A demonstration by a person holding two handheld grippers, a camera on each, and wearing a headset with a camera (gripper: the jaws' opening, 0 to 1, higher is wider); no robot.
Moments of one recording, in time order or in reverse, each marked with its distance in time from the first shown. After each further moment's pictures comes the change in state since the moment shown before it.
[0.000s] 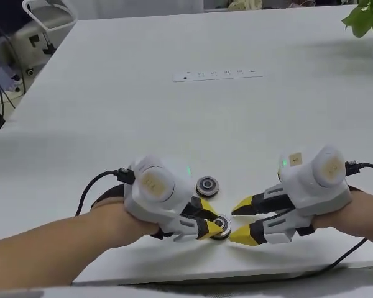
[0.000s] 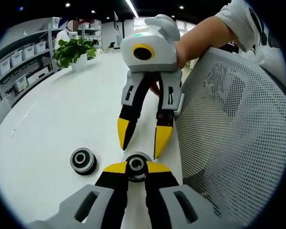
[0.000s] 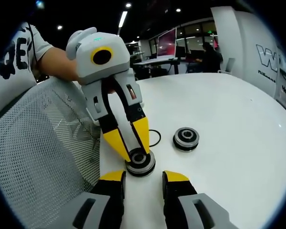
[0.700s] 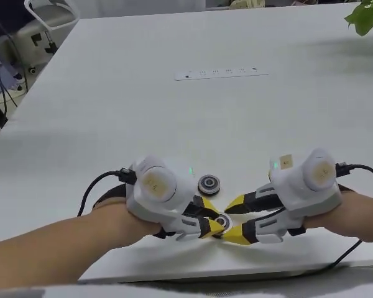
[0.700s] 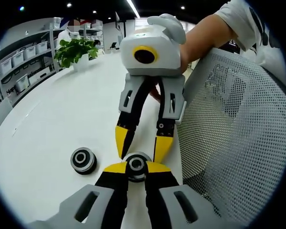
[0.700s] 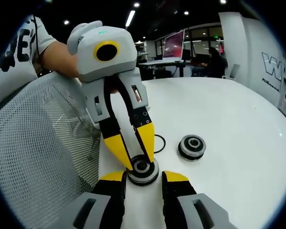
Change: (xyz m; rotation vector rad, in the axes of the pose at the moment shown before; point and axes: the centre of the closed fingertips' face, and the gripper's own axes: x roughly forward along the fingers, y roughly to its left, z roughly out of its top) left arm 0.000 0.001 0.000 -0.005 -0.003 0.015; right arm 0.013 0.003 0.006 -0.062 -0.001 0.008
